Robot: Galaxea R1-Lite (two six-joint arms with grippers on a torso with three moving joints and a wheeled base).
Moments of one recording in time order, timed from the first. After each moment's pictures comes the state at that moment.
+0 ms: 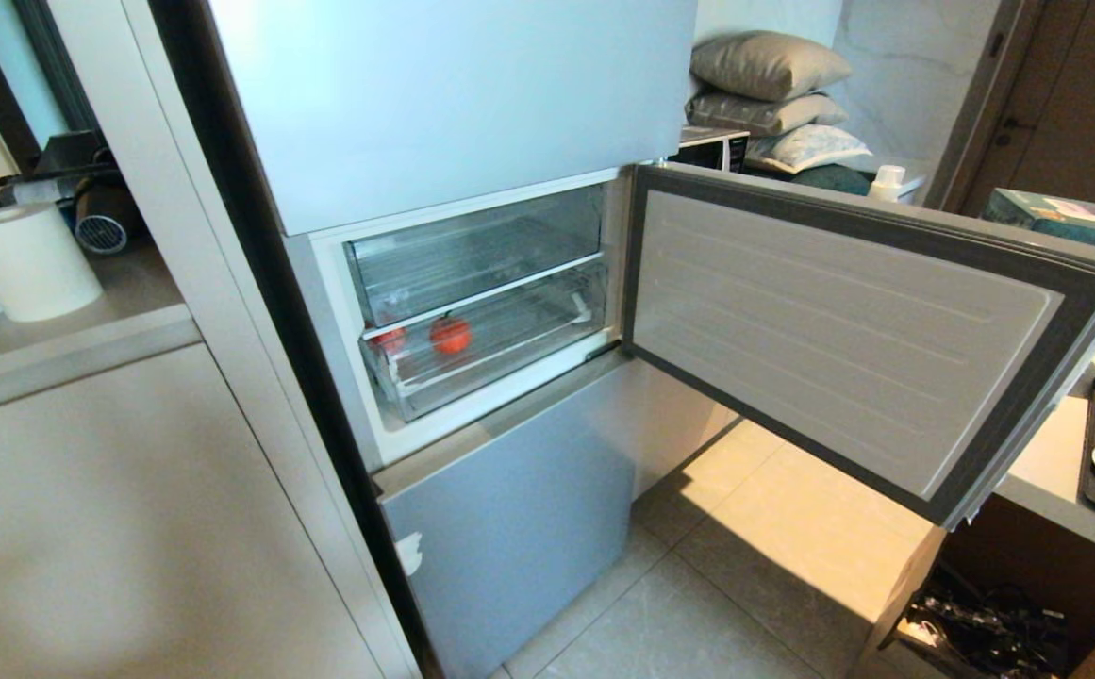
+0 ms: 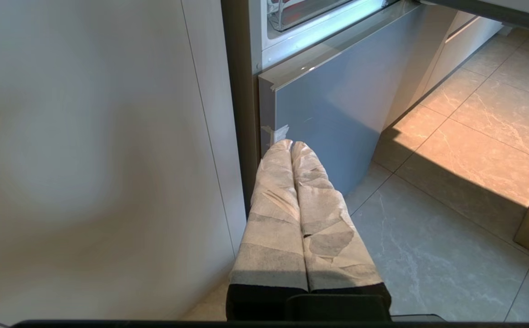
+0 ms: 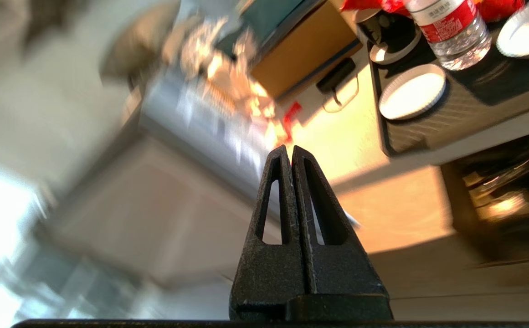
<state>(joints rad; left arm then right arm) 0.01 0.00 -0.05 0.13 0.01 0.01 -0.83 1.03 -0.19 -0.91 0.22 0.86</state>
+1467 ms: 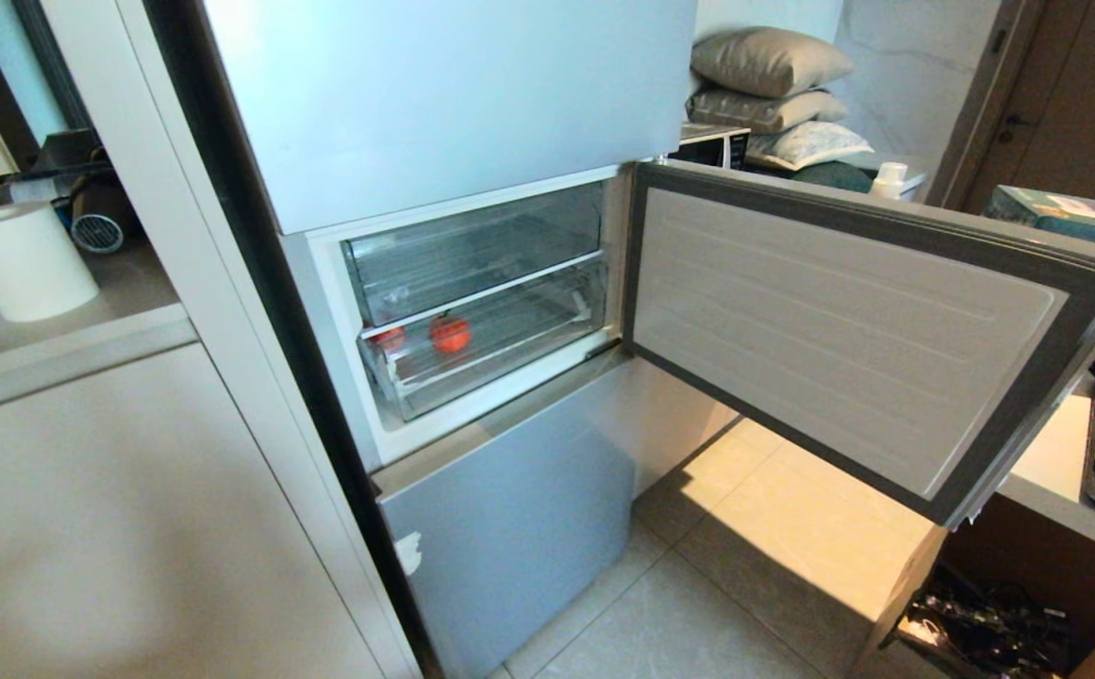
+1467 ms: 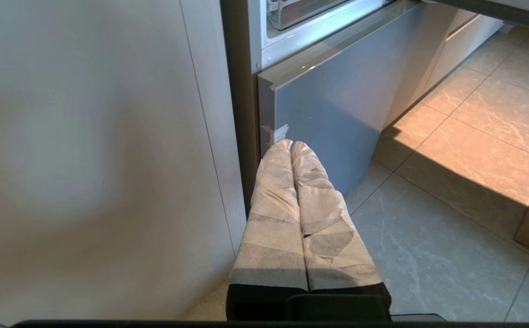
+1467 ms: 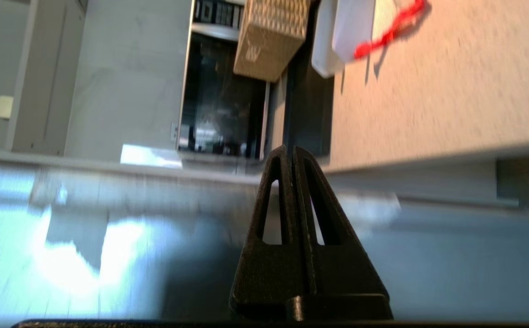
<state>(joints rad) 0.01 0.00 -0.05 0.13 0.01 0.01 -0.58 1.93 -0.79 -1.12 0.48 1.30</state>
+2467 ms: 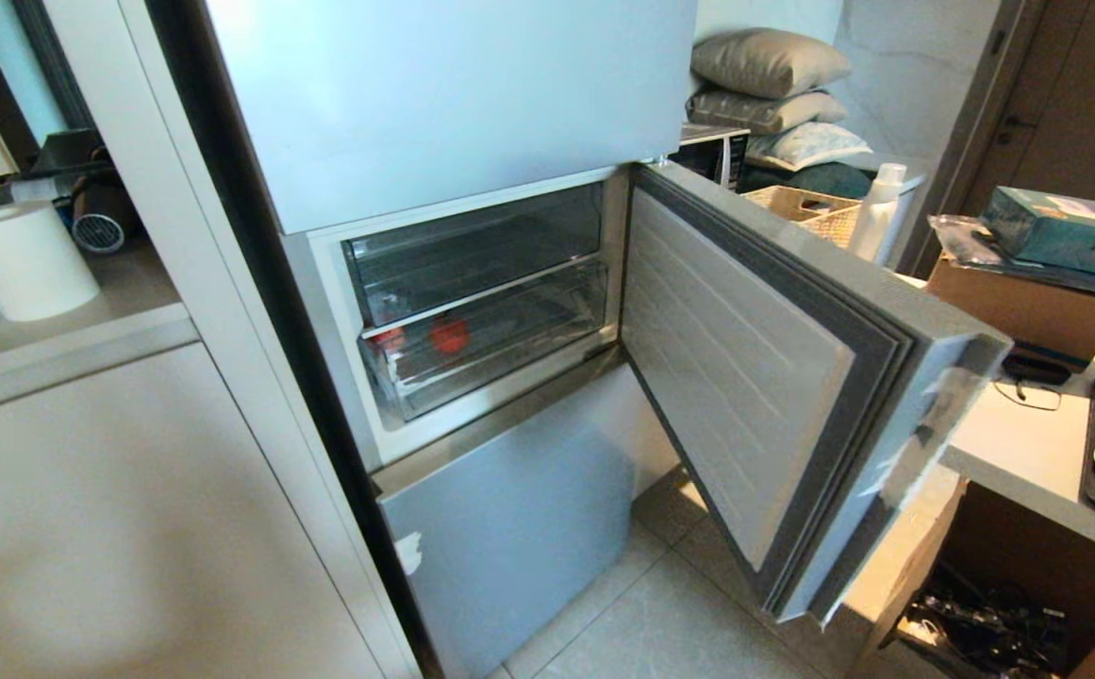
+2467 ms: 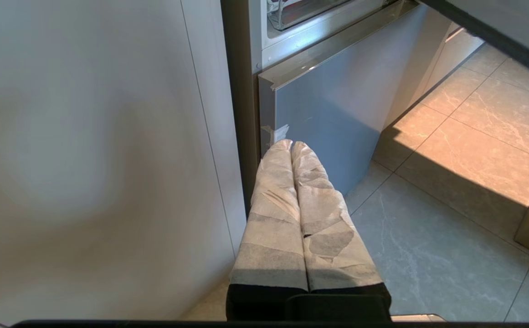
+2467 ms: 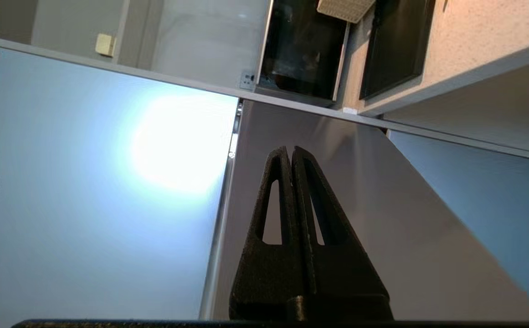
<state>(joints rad) 0.01 0.00 -0.05 0.13 0.01 0.01 -0.57 1.36 -0.45 -1.05 0.56 1.40</state>
